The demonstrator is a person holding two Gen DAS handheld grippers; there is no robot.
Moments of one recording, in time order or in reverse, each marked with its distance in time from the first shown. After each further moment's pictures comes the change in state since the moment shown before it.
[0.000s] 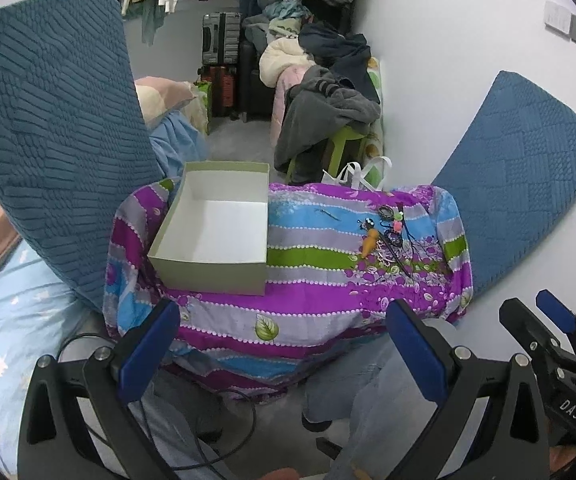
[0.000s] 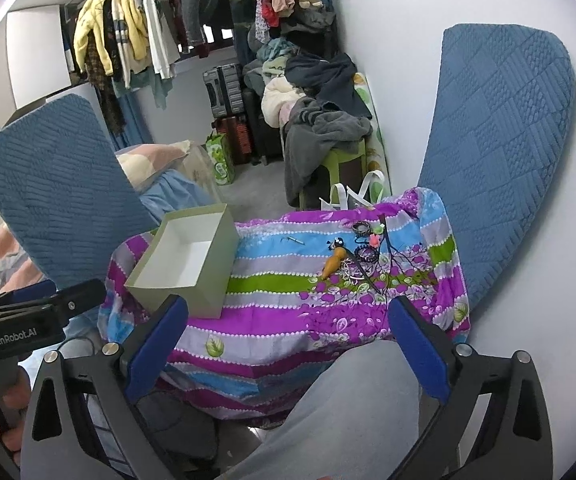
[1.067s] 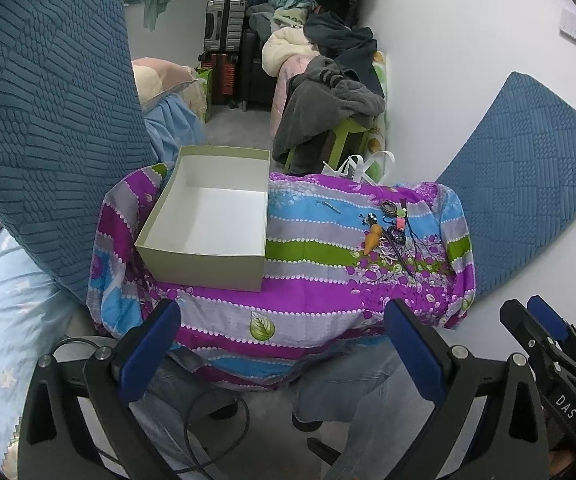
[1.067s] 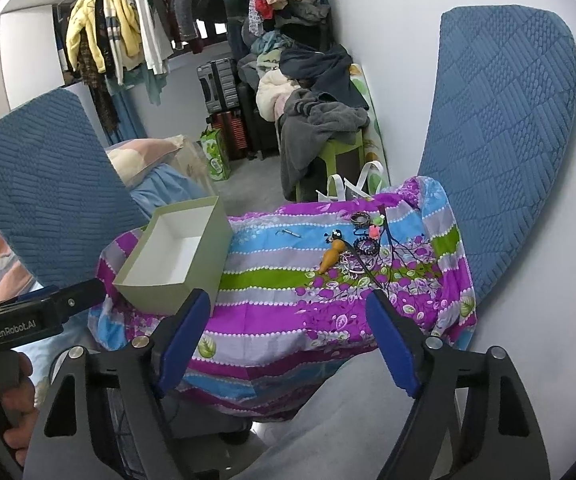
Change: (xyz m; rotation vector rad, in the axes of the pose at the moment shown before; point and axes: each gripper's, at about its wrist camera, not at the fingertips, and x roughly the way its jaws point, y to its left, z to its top) left arm 0.029 0.007 0.001 -0.036 0.031 -0.023; right arm 0.025 -0.007 -0.008 0.014 0.015 -0.004
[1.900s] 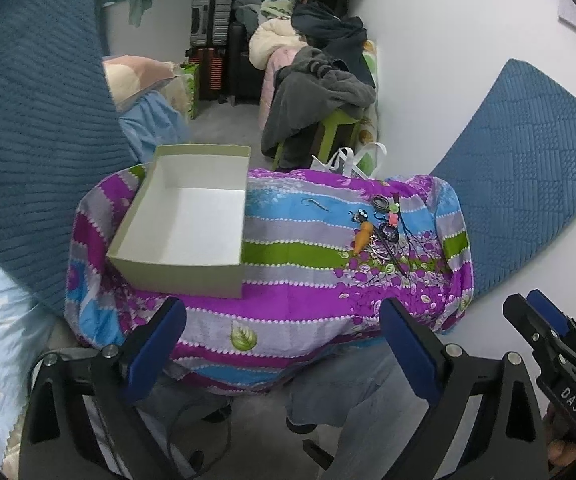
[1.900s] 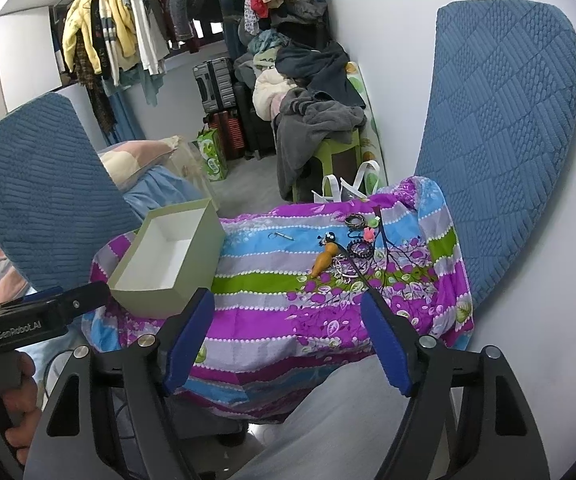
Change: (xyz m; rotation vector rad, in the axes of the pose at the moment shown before) left arm 0.037 -0.030 0.014 0.036 0.029 -0.021; right arm 0.014 -0.026 0.011 0.010 0.014 -0.001
